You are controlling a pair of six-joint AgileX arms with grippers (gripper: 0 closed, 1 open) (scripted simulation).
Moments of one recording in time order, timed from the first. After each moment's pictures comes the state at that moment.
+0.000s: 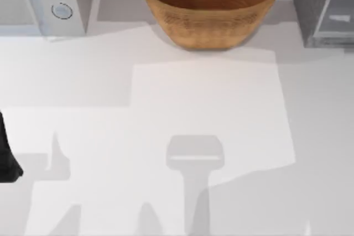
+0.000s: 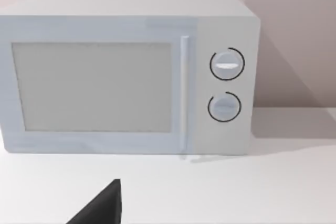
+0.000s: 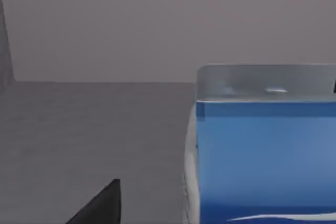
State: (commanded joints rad) left arm 0.00 0.00 0.00 0.00 0.00 0.00; right arm -0.26 2.38 1.16 1.23 -0.22 0.00
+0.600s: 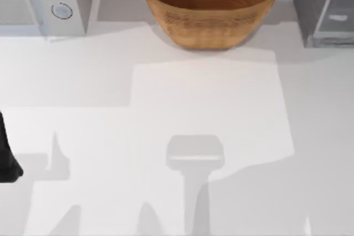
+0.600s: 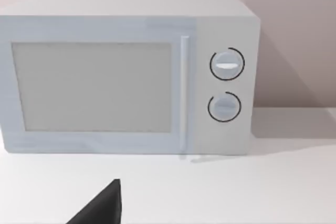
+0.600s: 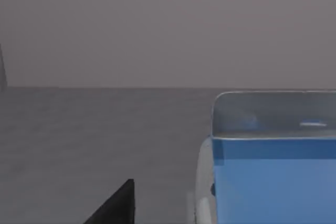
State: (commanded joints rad) left arm 0.00 0.00 0.00 0.00 0.00 0.00; right arm -0.25 2.42 1.25 1.17 -0.21 0.00
